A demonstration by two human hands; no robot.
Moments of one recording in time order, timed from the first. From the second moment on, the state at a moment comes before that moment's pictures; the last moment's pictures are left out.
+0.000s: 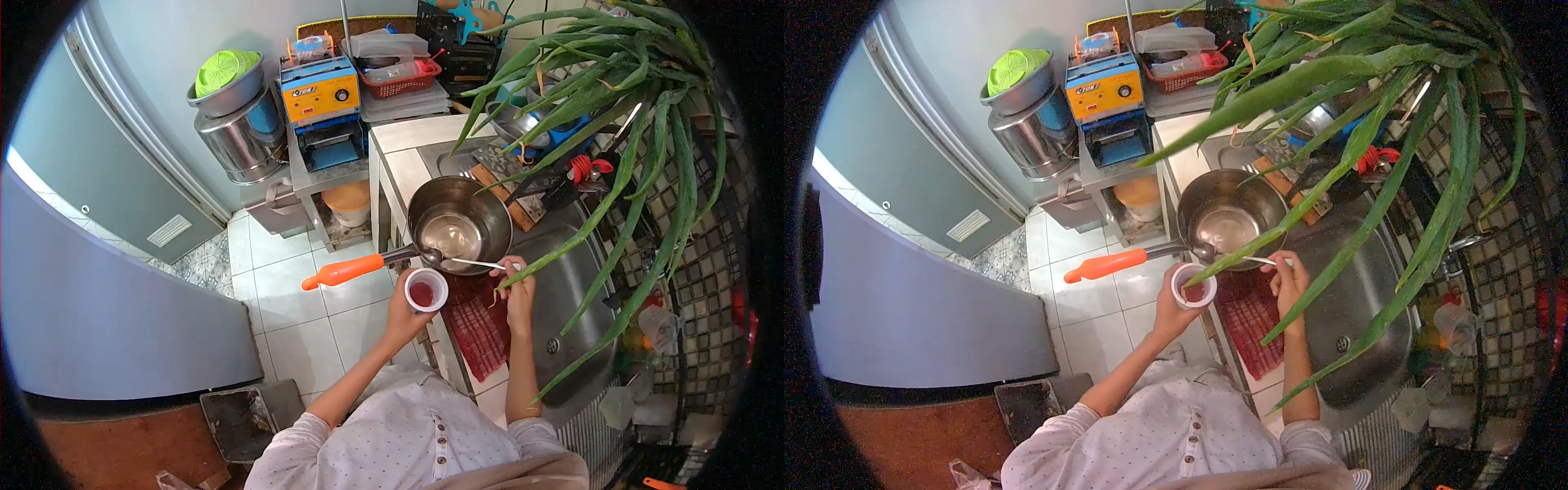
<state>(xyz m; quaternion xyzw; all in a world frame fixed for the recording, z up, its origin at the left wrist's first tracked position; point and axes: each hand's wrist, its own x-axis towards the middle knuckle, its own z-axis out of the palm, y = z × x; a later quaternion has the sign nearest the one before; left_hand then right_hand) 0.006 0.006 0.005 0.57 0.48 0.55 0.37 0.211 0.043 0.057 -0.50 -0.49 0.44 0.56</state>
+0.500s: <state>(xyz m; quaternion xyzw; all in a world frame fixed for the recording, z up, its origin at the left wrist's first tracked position) 0.009 0.005 0.008 0.57 0.48 0.55 0.38 0.222 0.023 0.098 -0.45 -0.39 0.51 0.62</state>
